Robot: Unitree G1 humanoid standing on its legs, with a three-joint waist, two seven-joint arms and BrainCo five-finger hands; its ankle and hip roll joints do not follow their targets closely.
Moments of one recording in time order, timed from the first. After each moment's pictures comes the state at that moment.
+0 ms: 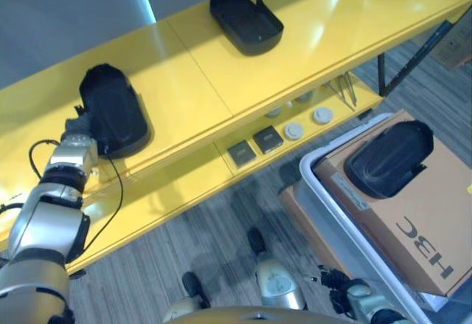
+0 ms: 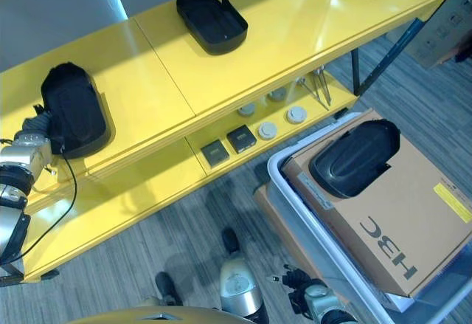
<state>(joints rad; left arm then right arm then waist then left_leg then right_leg) -0.83 0.67 -0.28 1.05 -0.50 0.32 0.33 0.00 -0.46 0.35 0.96 0.19 0.12 0.08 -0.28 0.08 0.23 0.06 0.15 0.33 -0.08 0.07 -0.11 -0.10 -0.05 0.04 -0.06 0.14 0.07</state>
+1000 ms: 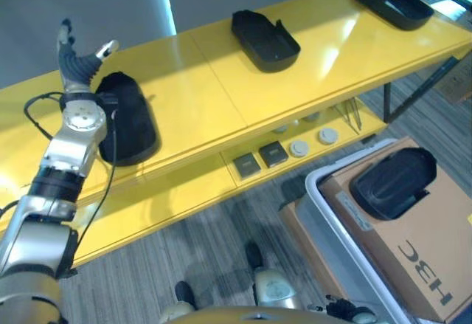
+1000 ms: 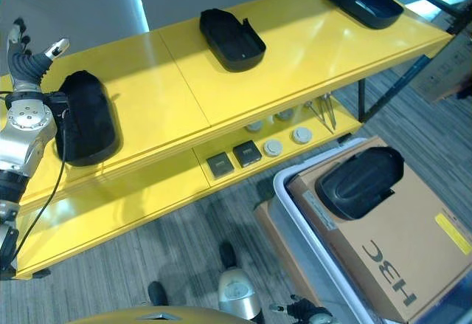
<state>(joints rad) -0.67 0.73 -0.17 0.24 -0.37 0.06 0.49 0.12 -0.42 0.30 0.96 0.15 0.12 0.04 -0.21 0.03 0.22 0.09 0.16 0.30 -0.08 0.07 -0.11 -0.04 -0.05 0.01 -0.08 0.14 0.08</state>
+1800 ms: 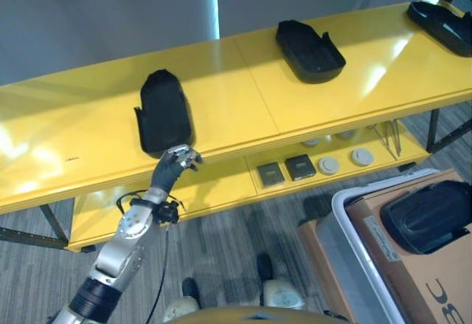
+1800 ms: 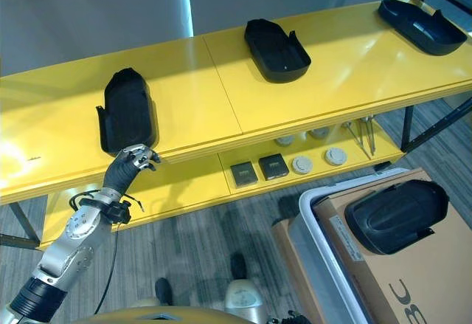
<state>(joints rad) -0.02 0.45 -0.30 -0.17 -0.57 -0.03 0.09 0.17 -0.34 0.24 1.01 0.16 0.11 -0.03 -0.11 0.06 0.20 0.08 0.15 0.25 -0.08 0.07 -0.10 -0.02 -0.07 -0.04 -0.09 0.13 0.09</state>
